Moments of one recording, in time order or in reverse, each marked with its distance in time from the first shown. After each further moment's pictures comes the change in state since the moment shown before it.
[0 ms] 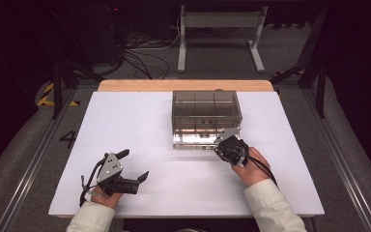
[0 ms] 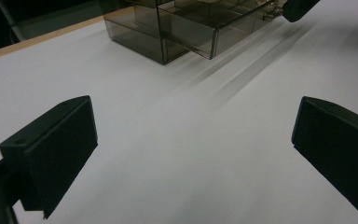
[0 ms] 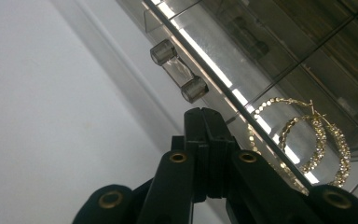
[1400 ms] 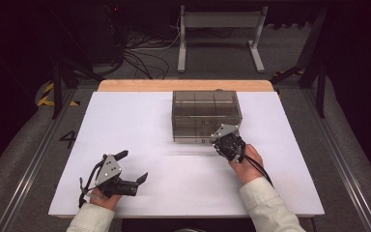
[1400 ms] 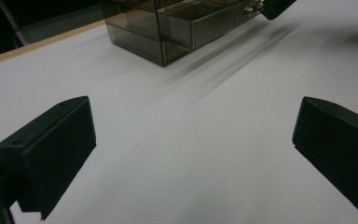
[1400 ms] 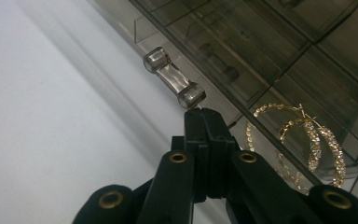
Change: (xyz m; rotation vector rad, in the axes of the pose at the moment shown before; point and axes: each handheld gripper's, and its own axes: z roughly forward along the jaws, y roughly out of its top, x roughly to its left) left arm -0.003 -0.001 -0.006 -0.013 0.007 0.001; right arm -0.004 0.007 0.011 -0.068 -0.092 0.055
